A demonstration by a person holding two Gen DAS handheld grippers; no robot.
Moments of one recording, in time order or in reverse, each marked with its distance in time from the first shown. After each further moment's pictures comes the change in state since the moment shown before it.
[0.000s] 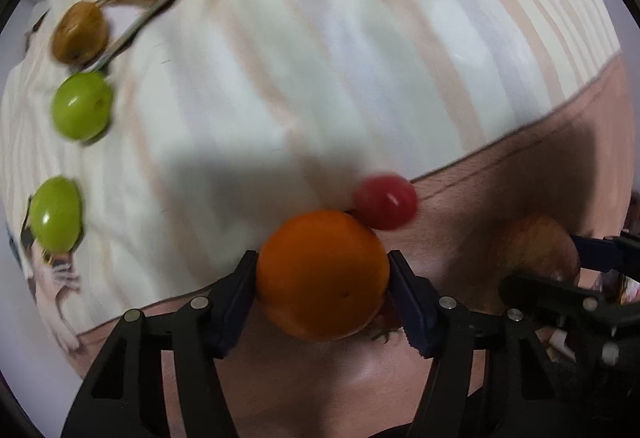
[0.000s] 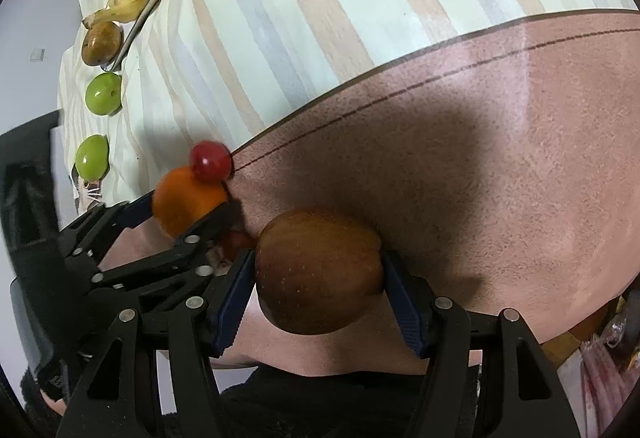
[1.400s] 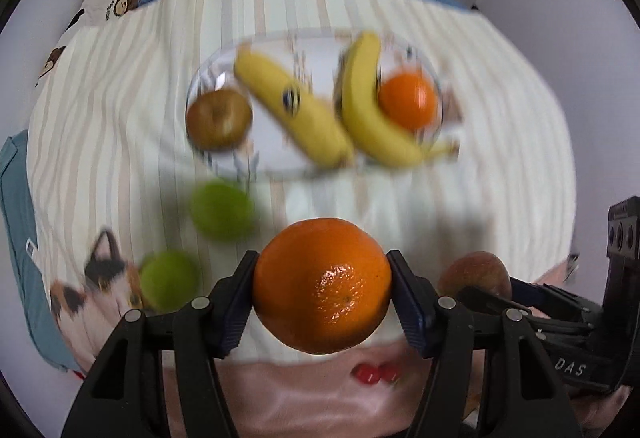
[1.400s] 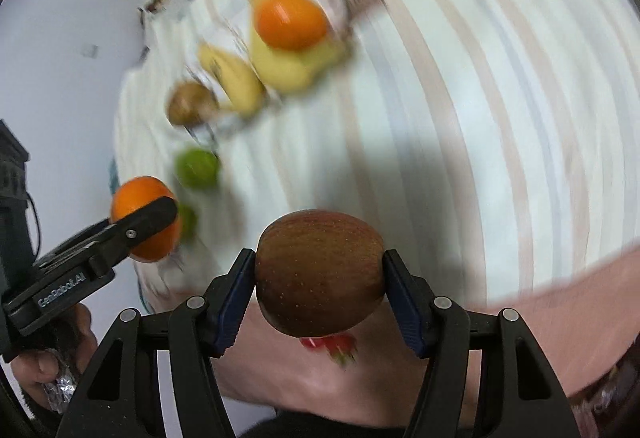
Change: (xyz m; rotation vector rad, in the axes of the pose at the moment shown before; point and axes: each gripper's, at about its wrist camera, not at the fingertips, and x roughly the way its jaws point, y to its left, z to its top) left arm -0.126 0.126 0.088 -0.332 -0.188 -0.194; right arm -0.077 0.097 0.100 -0.168 -0.161 0.102
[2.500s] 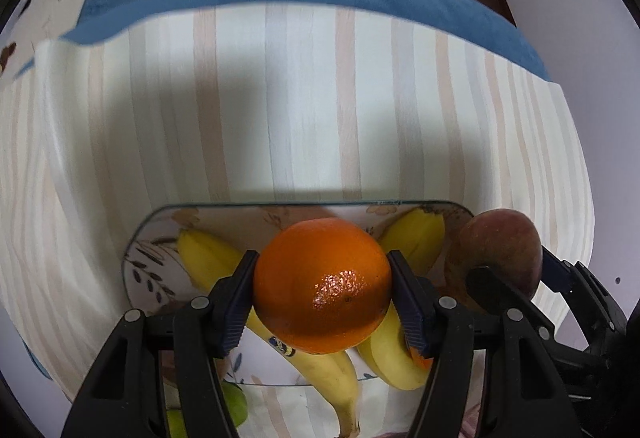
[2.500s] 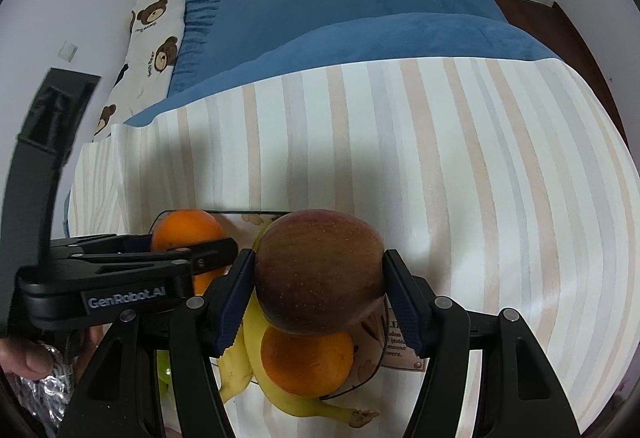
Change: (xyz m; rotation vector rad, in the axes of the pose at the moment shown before) left arm 0.129 0.032 0.199 -0.085 0.255 -0.072; right arm 0.047 0.057 0.223 -0.181 -0.088 -0.198
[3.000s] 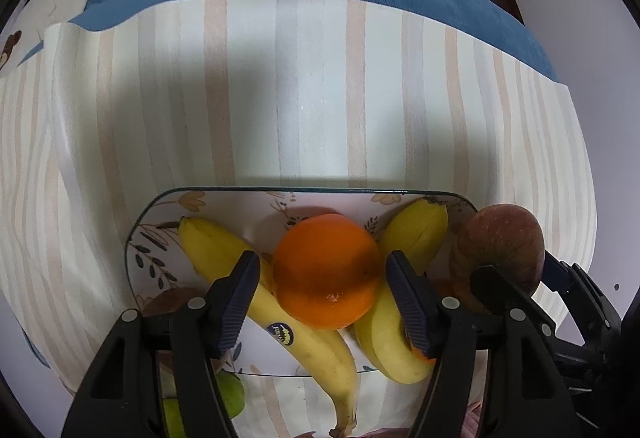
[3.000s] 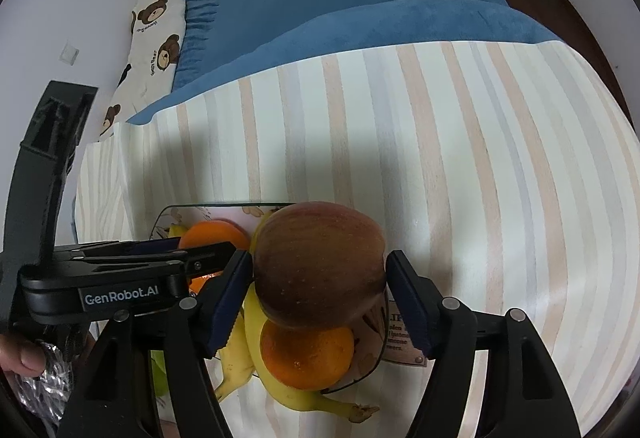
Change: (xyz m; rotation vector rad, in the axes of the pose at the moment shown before) left arm -0.001 0.004 0.008 -0.021 0.004 0.023; right arm 0.011 -0.007 0.007 0.029 0.026 0.036
